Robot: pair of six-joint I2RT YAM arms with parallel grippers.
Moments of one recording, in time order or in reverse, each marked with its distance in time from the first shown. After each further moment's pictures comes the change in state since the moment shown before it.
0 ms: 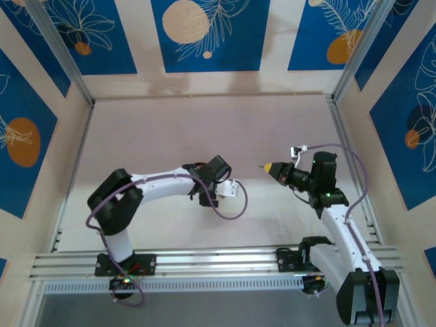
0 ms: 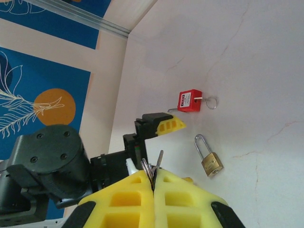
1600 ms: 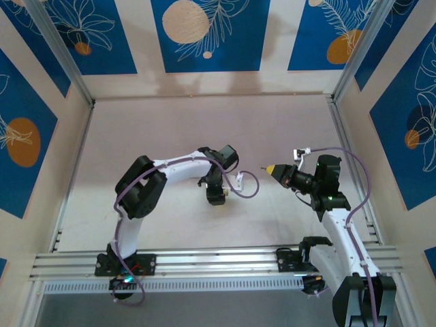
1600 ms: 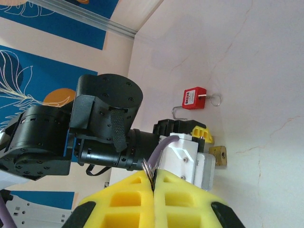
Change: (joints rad) left arm 0.062 0.266 0.347 -0.401 0.258 -0.167; right arm -0.050 -0.035 -0.031 0.006 -0.068 0.009
